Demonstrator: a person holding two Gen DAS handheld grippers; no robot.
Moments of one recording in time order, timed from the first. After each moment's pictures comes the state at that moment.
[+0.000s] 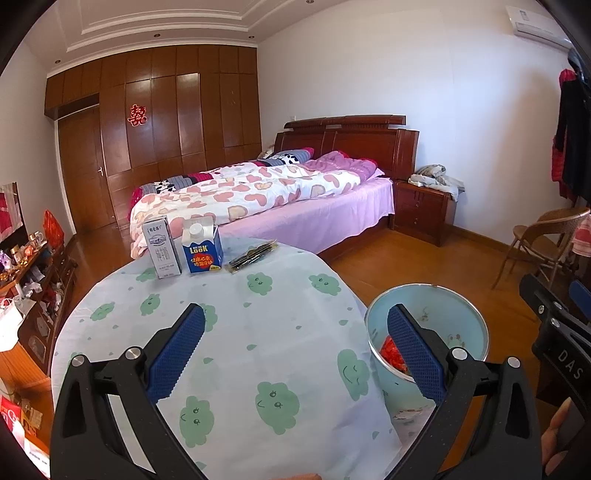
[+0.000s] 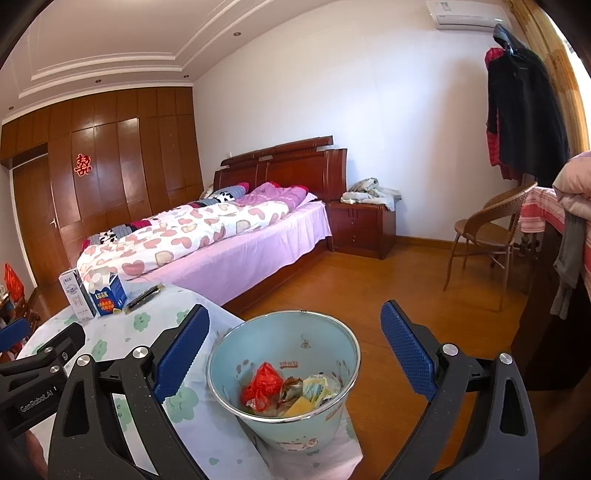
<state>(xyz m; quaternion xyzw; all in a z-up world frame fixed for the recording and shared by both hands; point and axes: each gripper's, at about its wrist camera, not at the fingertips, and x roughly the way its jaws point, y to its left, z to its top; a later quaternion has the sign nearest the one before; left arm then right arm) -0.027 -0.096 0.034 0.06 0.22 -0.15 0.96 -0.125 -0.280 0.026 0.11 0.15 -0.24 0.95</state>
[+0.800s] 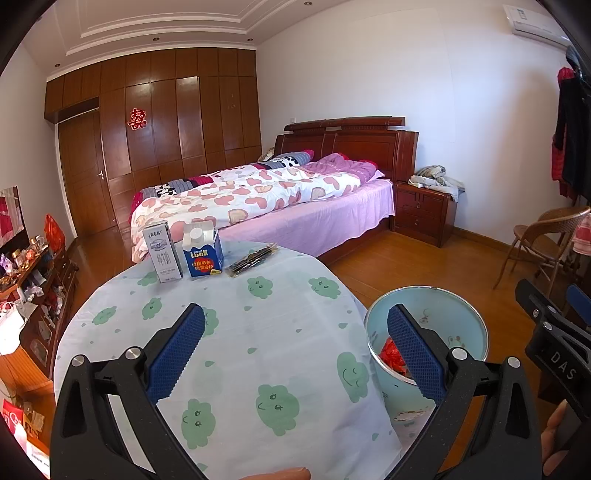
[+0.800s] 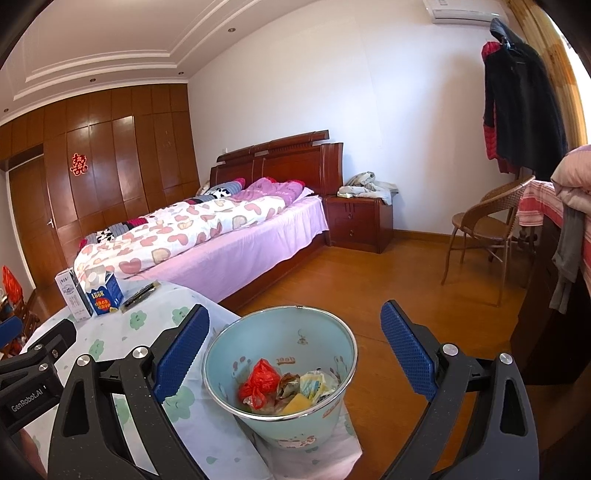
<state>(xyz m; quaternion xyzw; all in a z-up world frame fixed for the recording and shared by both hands) -0.029 -0.095 0.035 0.07 0.21 -0.15 0.96 -0.125 -0.282 0.024 0.11 0.15 -0.24 0.95</state>
